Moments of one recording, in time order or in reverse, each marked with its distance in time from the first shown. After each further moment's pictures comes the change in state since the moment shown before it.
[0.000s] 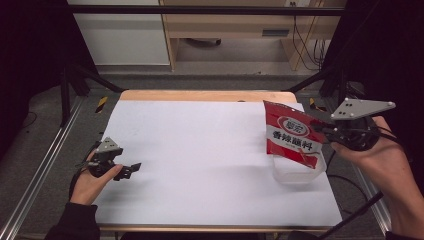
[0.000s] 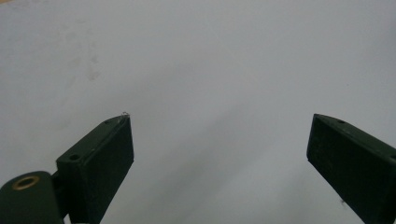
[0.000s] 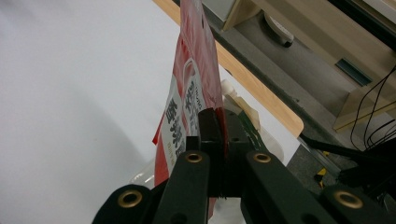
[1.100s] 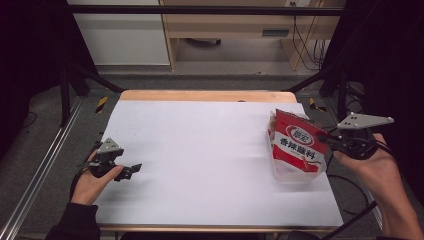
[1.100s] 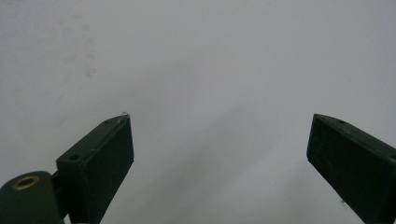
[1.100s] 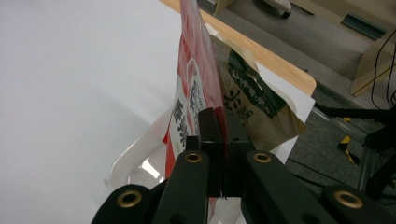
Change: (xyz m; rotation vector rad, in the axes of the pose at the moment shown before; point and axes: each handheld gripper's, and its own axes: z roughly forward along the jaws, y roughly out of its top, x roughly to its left) left arm 0.000 -0.002 0.003 0.011 -0.001 0.002; right arm -0.017 -0.064 0.031 0.023 -0.006 0.185
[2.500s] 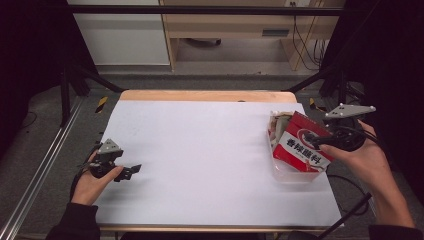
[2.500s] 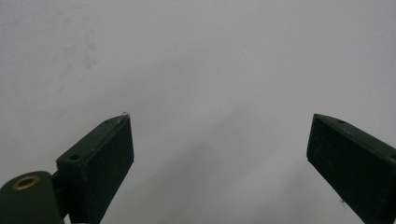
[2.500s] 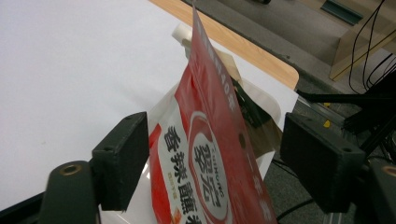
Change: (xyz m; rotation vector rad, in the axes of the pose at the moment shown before) left arm 0.002 -0.004 0.003 0.013 0.003 -0.004; right arm -0.004 0.019 0.026 0.059 -0.084 0.026
